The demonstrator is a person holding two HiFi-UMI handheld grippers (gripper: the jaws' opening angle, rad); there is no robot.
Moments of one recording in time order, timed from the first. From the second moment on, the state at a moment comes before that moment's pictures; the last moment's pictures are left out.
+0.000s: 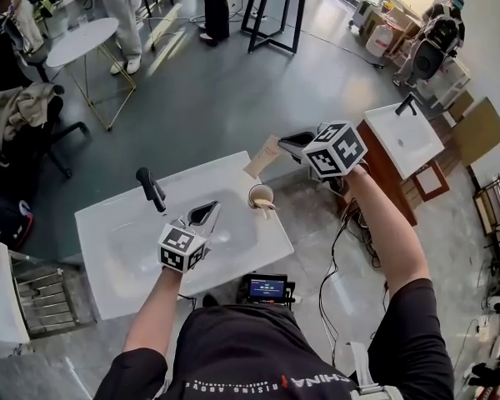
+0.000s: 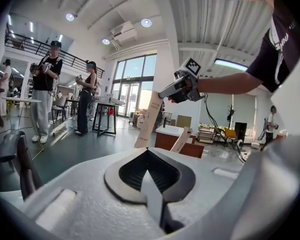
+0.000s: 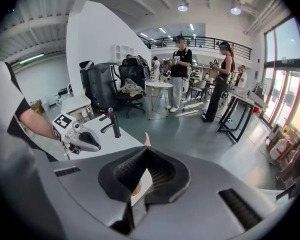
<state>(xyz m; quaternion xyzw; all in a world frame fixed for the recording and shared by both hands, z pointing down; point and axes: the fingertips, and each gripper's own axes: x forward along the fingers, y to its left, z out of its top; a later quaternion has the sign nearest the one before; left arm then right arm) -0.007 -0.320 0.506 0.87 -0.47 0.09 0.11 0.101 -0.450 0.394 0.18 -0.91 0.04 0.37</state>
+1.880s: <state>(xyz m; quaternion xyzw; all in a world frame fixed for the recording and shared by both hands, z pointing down) 0.017 -0.318 0.529 0.88 -0.44 0.11 0.12 0.109 -0.373 0.485 0.06 -0.90 0.11 0.43</state>
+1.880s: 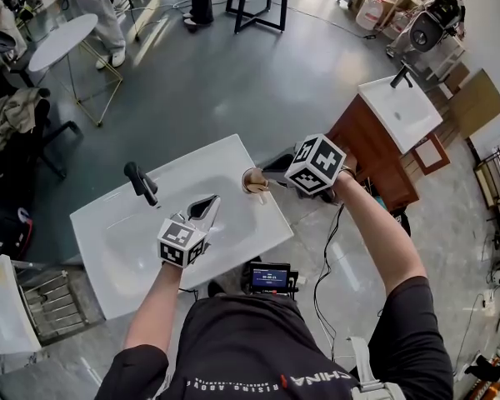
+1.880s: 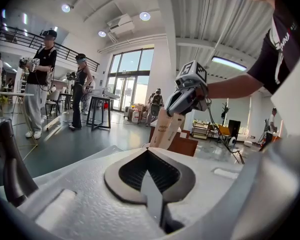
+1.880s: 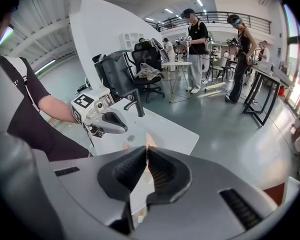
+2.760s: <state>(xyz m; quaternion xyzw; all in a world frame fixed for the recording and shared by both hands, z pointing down) 0.009 -0.299 0.516 0.90 -0.42 0.10 0.11 0.127 -0.357 0.397 0.24 -0.93 0.06 0.26</state>
